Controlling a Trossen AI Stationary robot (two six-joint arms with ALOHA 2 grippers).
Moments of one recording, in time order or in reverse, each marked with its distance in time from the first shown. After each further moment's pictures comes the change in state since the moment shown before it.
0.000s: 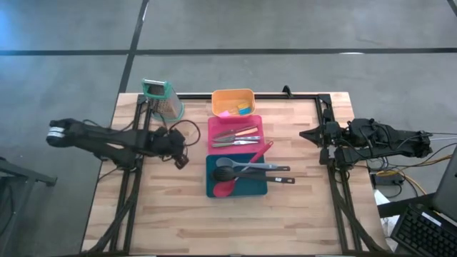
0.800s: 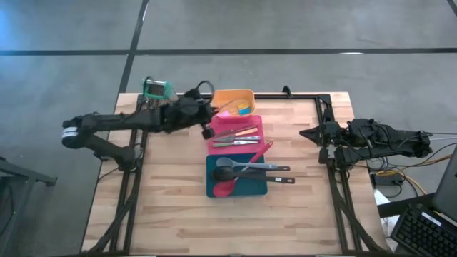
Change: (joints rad) left arm 0.261 0.257 0.379 0.528 0.017 0.895; right arm 0.000 0.000 -0.002 0.000 0.025 -0.030
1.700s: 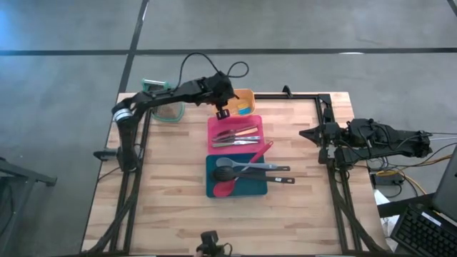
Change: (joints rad) left arm 0.319 0.583 0.463 -0.311 0.214 0.130; right arm 0.000 0.002 -0.001 0.000 -0.001 -0.030
